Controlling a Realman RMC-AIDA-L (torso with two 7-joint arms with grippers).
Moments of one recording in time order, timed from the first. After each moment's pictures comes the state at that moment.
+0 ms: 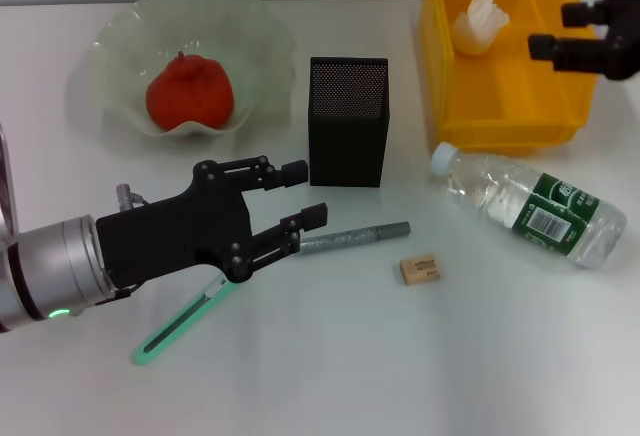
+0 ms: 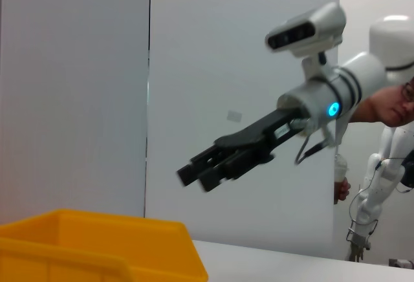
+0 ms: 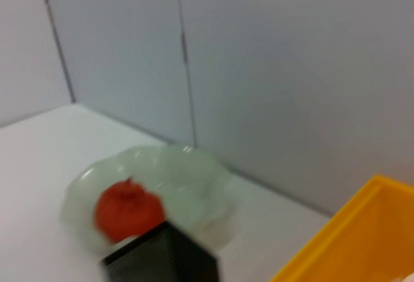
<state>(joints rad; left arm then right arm) -0.39 -2.08 1.16 0.45 1.40 1.56 -0.87 0.36 2.08 -0.91 -1.45 -2.06 -1.45 2.01</state>
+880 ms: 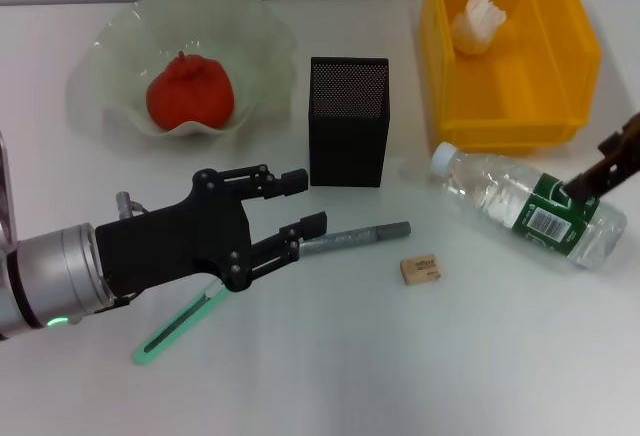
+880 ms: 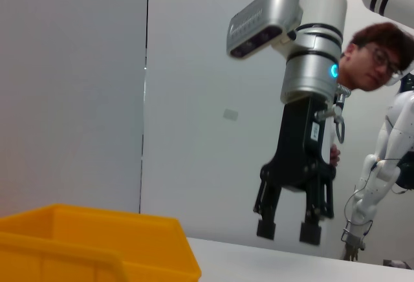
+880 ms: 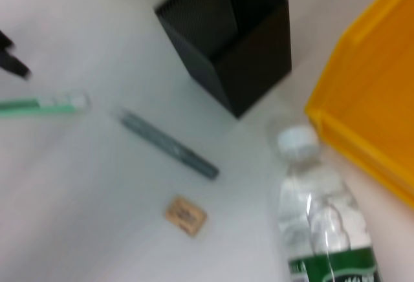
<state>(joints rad) -0.38 -2.08 1.17 0.45 1.40 1.57 -0.87 0.78 2.00 -0.95 -1.35 -2.67 -2.00 2.39</state>
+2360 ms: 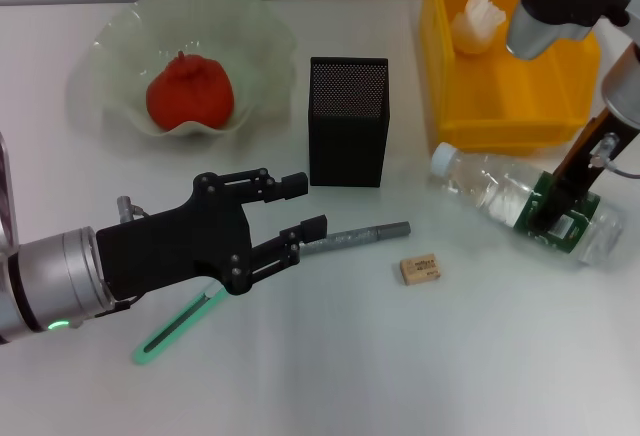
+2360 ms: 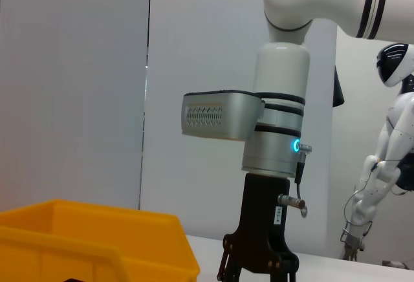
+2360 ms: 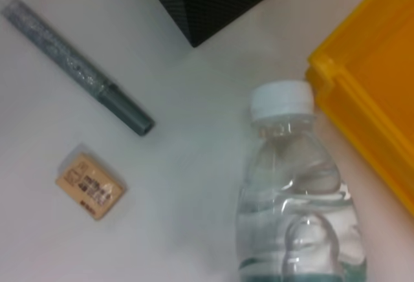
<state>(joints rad) -0.38 -2.08 1.17 0.43 1.40 1.57 -0.87 0.88 2.06 -1.19 -0.96 -2.86 -1.60 2.33</state>
